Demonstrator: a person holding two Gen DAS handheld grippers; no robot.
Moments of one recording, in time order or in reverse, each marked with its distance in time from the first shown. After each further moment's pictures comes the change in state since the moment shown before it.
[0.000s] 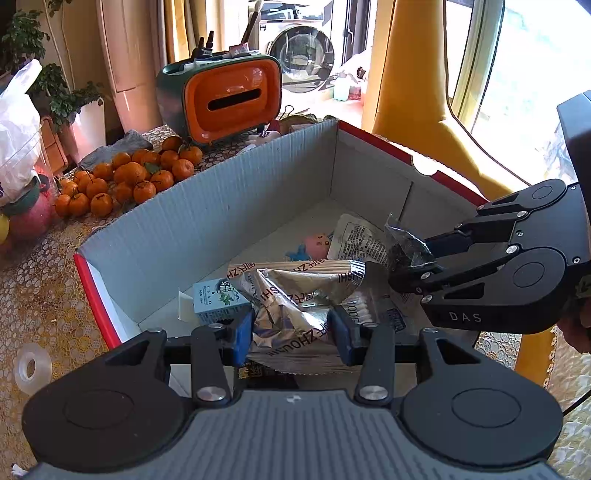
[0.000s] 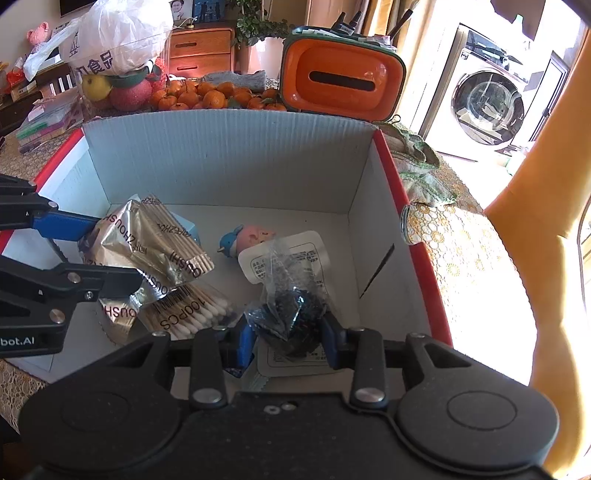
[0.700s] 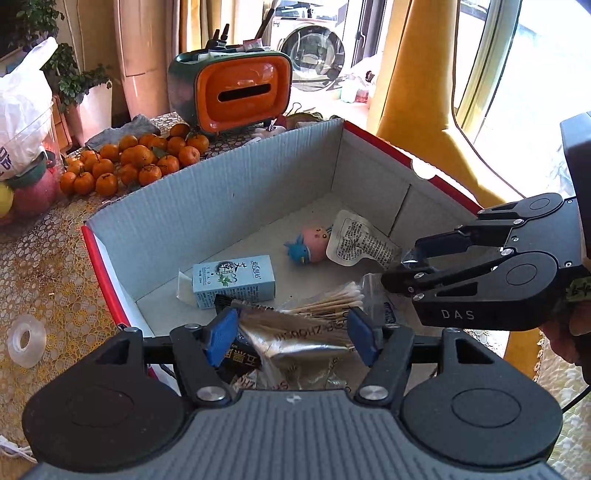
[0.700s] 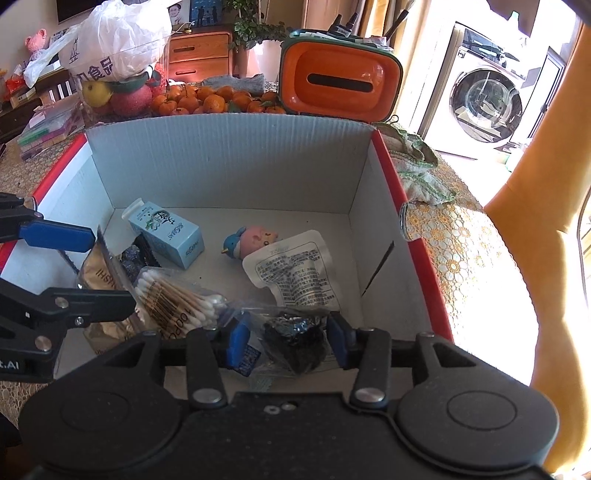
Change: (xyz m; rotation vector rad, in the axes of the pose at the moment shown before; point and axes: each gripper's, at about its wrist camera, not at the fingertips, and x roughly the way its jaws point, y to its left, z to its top) left arm -0.013 0.004 -0.007 -0.076 0.003 -0.018; right arm -0.007 0.001 0.000 0.021 -0.011 0.005
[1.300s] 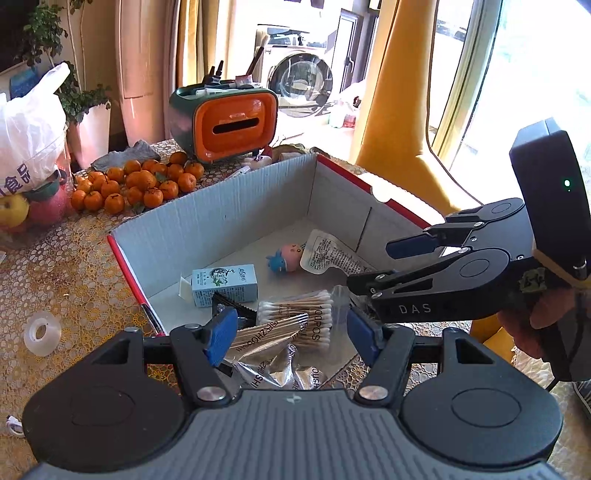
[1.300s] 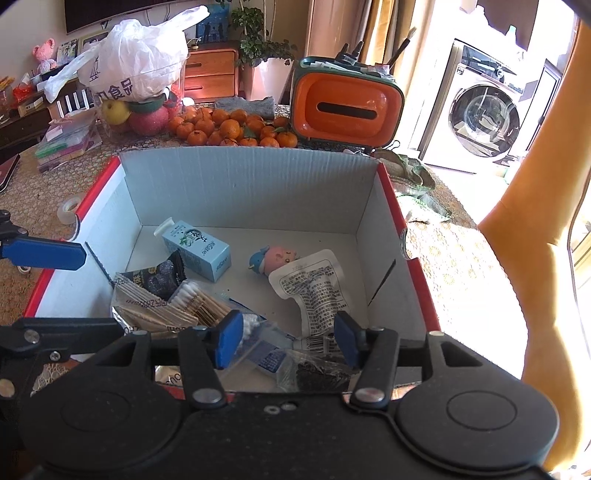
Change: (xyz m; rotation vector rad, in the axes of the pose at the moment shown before) left arm -0.061 -0.012 -0.014 -0.002 -0.090 -0.033; right arm -0.040 0.016 0.000 -0.007 -0.052 0.009
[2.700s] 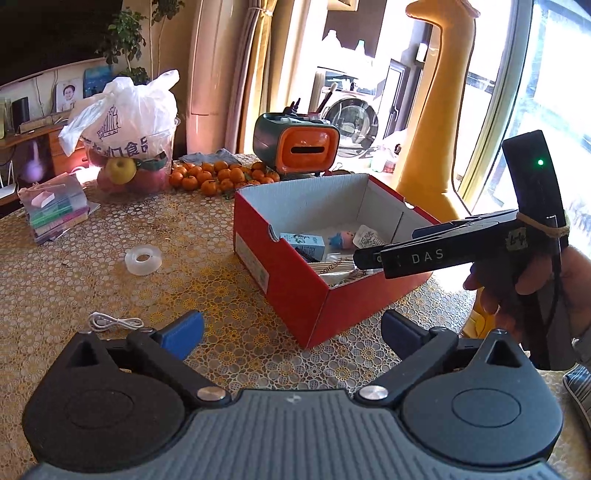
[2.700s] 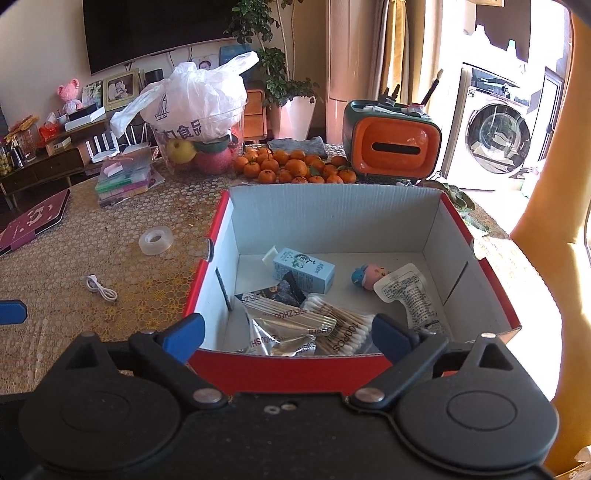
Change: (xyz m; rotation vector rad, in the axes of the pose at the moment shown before) left arm -0.137 0.042 -0.103 -0.145 -0.141 0.101; right arm -0.058 0.086 -0.015 0.059 -0.129 0.081
